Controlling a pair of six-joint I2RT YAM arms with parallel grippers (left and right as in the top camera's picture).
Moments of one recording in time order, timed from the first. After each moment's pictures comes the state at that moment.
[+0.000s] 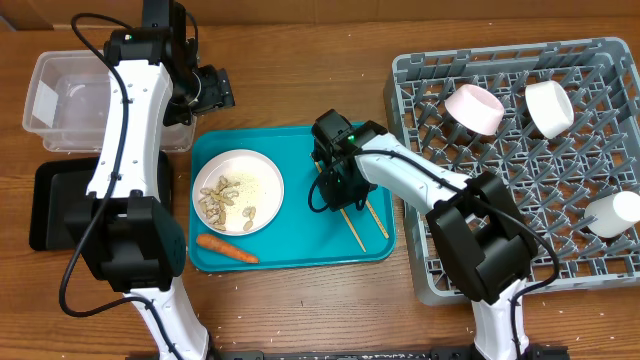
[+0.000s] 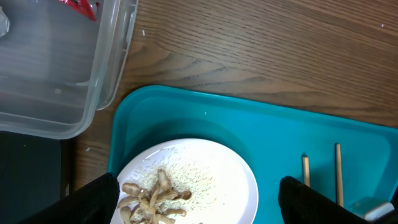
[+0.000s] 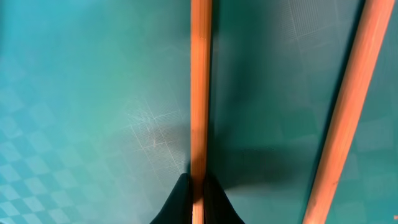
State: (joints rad) left arm 0.01 2.05 2.00 -1.26 0.09 -0.28; right arm 0.63 2.12 1.52 -0.91 -0.15 0.15
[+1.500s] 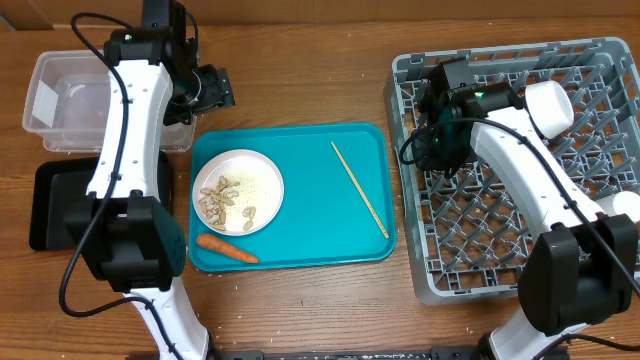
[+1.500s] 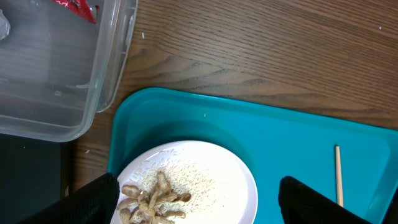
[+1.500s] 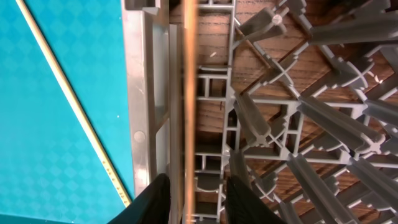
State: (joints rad) left arm 0.01 2.05 2.00 -1.25 0.09 -0.28; right arm 0.23 1.81 1.48 -1.09 -0.06 0.12
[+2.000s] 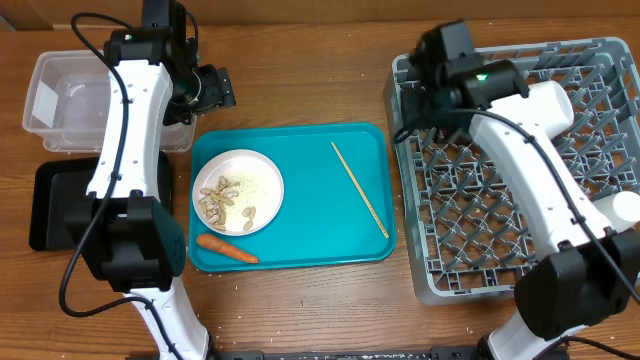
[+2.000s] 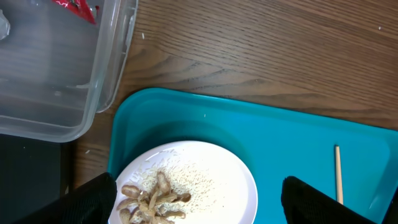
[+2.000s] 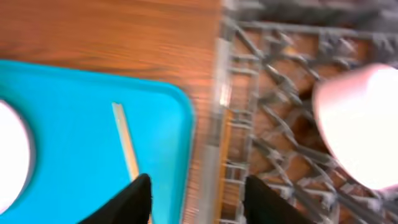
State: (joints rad) left arm 0.01 2.05 2.00 -1.25 0.09 -0.28; right arm 0.32 1.80 1.71 -1.00 -0.02 0.12
